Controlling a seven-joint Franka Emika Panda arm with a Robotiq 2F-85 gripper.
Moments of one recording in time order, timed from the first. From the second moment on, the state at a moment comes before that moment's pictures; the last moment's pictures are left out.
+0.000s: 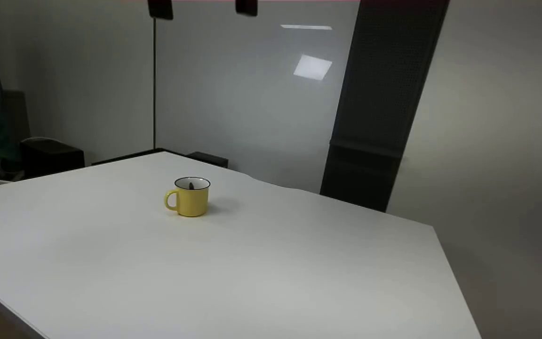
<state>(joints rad) -0.19 -0.82 -0.23 -2.66 -0.18 2.03 -0.20</state>
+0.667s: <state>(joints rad) -0.19 -0.81 -0.23 -2.66 -0.18 2.06 -0.21</state>
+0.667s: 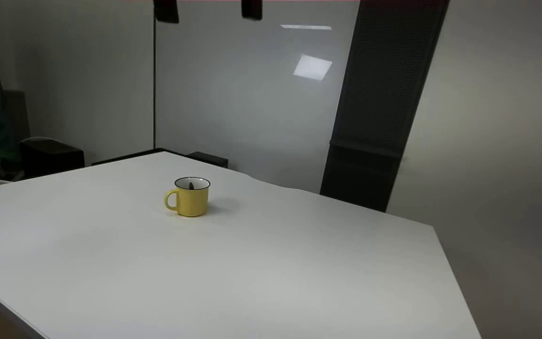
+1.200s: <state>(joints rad) -0.02 -0.52 -0.21 -2.66 -0.09 2.41 -0.28</state>
